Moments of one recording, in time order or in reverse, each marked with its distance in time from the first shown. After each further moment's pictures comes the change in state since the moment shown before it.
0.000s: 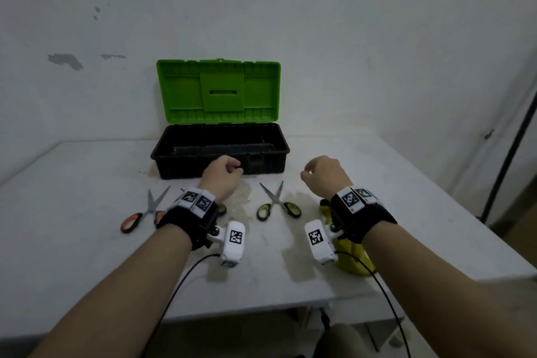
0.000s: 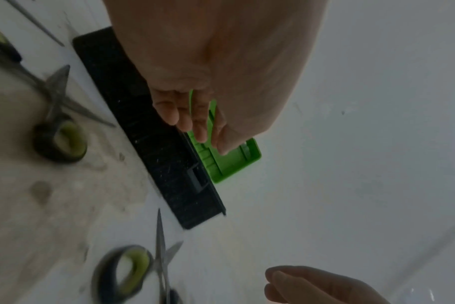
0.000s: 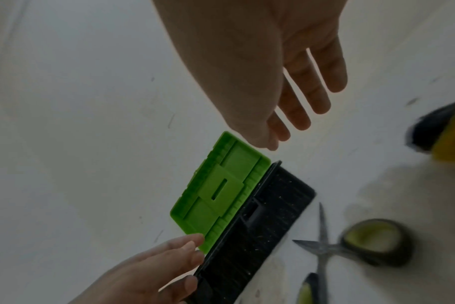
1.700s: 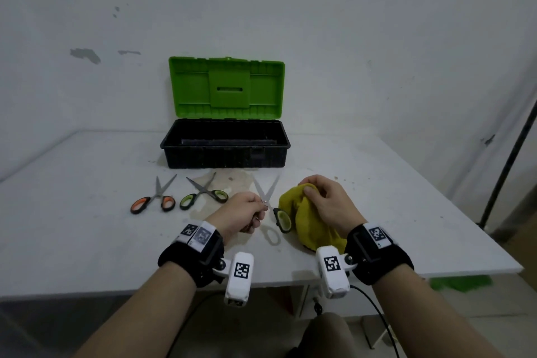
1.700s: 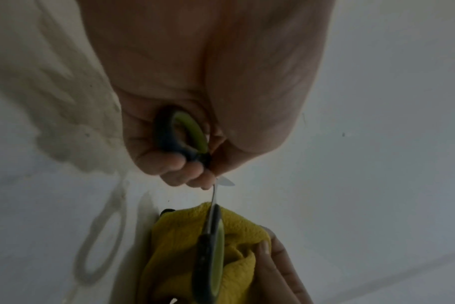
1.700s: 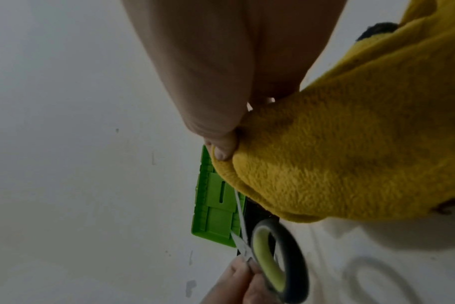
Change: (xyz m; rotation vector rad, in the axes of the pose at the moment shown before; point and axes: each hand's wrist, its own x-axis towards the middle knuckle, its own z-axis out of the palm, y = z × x) left_hand -0.103 0.012 0.032 -0.456 -0.372 -0.225; right_hand -0.075 0.037 0.018 0.636 -0.046 -0.177
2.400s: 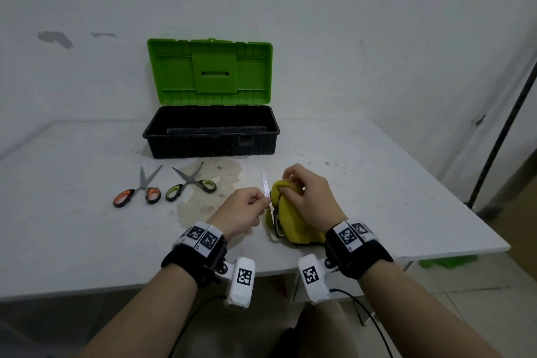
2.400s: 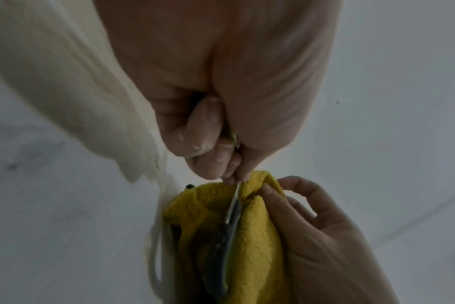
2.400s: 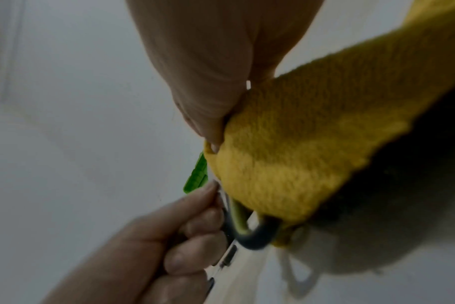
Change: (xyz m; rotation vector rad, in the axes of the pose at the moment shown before) left_hand 0.005 -0.018 0.024 0.197 -0.010 0.173; right_hand -0.008 0.007 0.018 -0.239 0.053 -0.213
